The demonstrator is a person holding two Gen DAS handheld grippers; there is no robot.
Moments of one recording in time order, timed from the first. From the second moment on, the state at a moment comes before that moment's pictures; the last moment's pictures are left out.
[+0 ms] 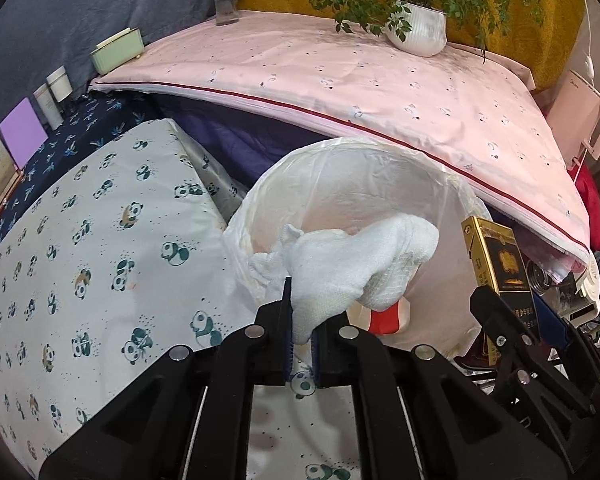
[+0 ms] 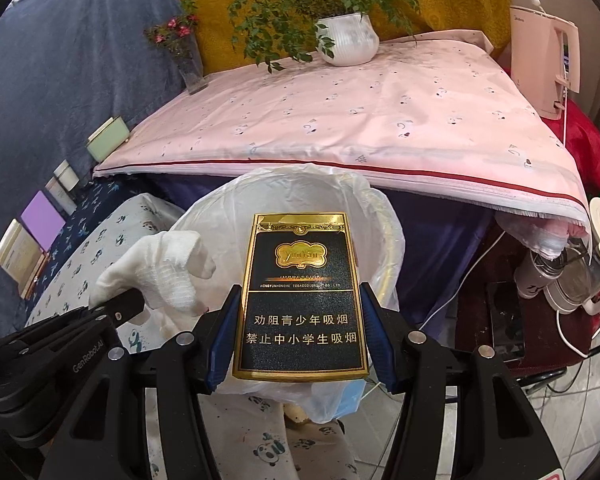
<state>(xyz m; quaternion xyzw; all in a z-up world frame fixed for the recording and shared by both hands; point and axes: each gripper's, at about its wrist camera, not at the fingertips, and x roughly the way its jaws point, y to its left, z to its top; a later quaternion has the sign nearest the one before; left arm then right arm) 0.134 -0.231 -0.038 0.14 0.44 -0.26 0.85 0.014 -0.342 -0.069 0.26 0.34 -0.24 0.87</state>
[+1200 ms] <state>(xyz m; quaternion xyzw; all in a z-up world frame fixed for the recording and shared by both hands) 0.160 -0.178 -0.049 0.12 0.44 -0.19 0.87 0.070 -0.323 -0.076 0.22 0.36 -0.22 0.88</state>
